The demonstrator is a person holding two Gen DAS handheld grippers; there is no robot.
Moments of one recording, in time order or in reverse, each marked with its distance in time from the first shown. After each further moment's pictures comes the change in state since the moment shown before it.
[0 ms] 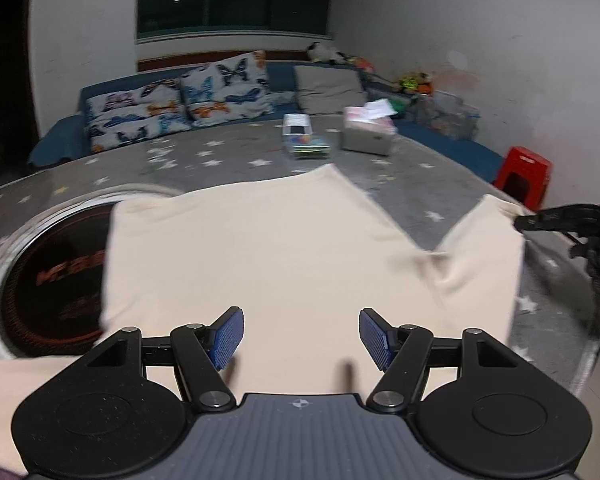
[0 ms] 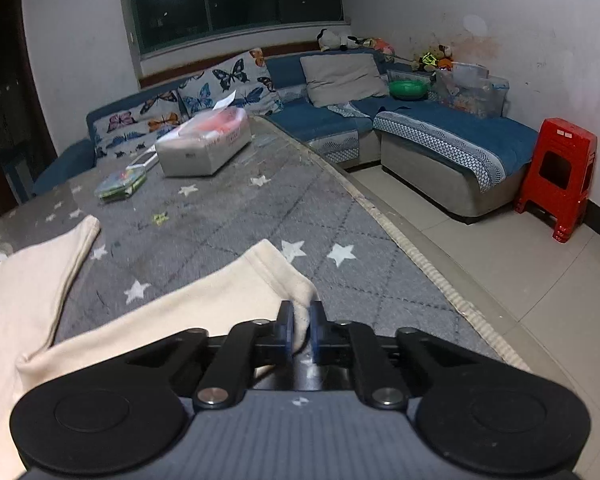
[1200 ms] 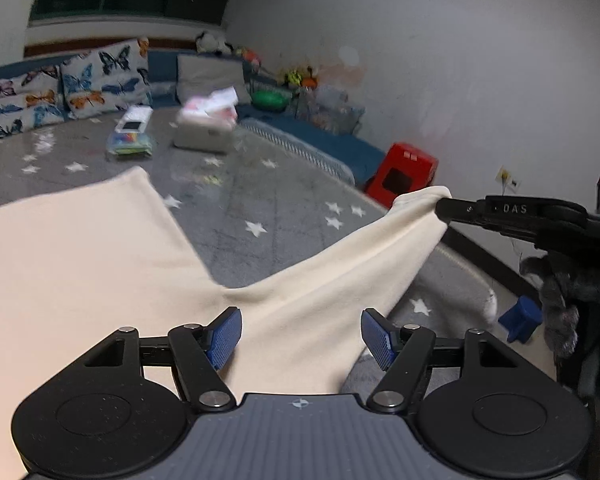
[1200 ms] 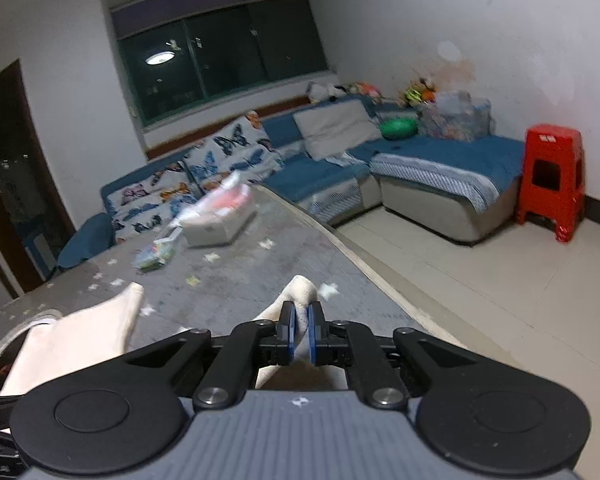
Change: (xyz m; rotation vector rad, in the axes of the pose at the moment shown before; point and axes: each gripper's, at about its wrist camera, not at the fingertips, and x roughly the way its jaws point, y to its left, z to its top) left arm 0.044 -0.077 0.023 0.007 0.010 -0.372; right arm -0.094 -0.022 -0.003 0.121 -0.168 0.076
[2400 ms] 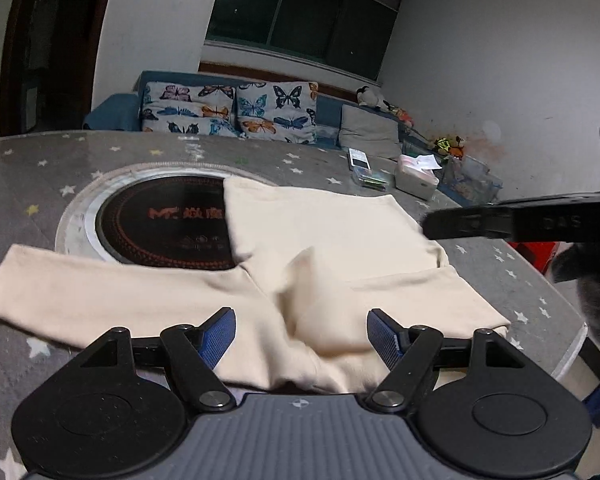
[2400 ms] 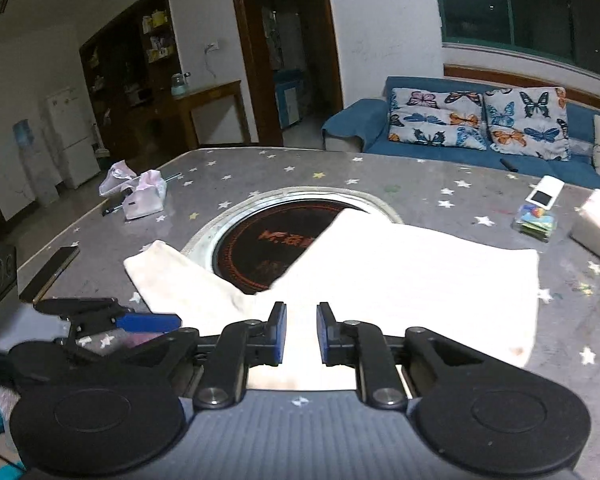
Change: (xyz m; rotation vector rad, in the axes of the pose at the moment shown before) left arm -0.193 0.098 -0.088 -0.219 -0.172 0.390; right arm 0.000 0.285 -0.044 -0.563 0.299 0.642
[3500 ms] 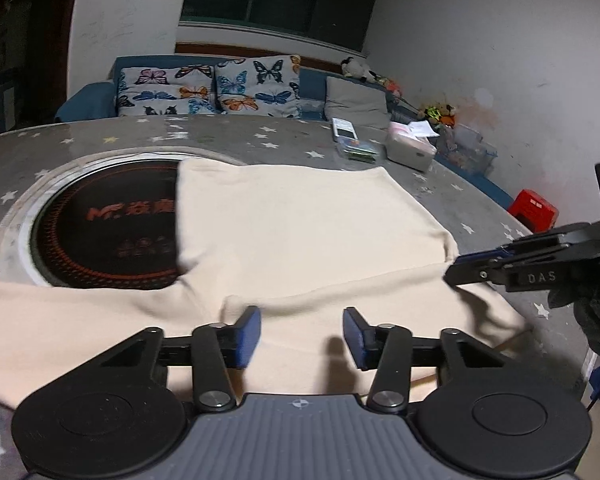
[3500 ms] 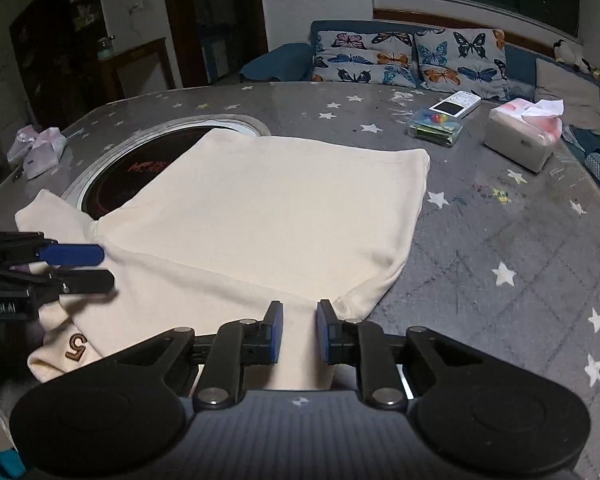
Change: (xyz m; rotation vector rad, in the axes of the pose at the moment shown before) left arm 0.076 -0.020 0.012 0.048 0.082 -0.015; right arm 0.031 -0.100 -0.051 0.081 0.153 -0.173
